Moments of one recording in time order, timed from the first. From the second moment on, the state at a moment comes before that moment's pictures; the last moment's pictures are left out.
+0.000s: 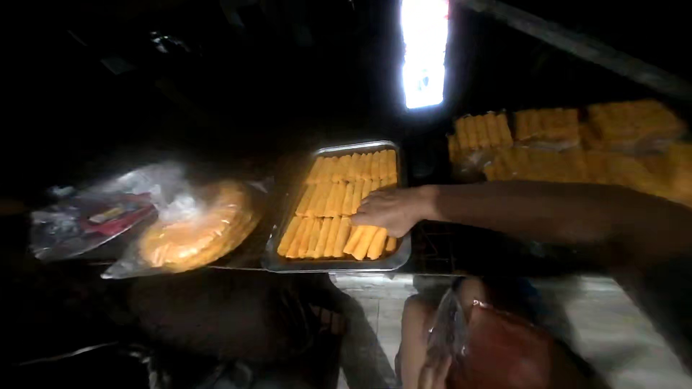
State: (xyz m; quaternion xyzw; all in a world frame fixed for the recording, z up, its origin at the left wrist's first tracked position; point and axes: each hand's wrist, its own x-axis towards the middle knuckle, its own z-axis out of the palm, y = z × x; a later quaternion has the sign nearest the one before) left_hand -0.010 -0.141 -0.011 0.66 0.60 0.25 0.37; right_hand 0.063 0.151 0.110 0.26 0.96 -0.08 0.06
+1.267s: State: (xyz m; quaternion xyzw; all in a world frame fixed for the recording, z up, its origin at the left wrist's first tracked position) left_hand -0.030 -0.144 -0.086 0.68 0.61 0.28 0.29; right_hand 0.163 -0.124 -0.059 0.50 0.50 -0.67 -0.21
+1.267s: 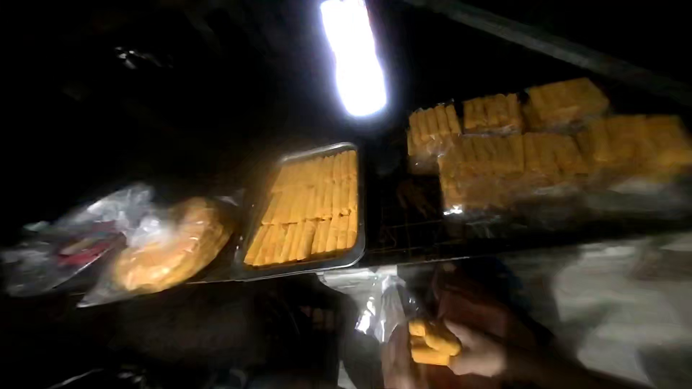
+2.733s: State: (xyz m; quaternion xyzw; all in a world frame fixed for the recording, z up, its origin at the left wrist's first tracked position) left_hand 0.019 -0.144 -0.049 0.72 0.66 0.07 0.22; right_hand 0.142 -0.114 -0.040 0.61 0.66 -0.43 -0.06
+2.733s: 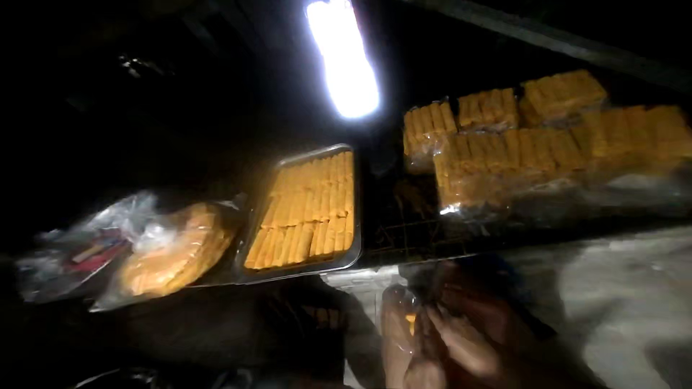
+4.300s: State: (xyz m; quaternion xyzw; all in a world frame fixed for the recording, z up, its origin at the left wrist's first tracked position) left_hand -0.005 -0.182 -0.064 0.75 0.47 0.27 0.37; right_hand 0.117 -0.134 -0.083 0.52 0.53 -0.58 -0.33
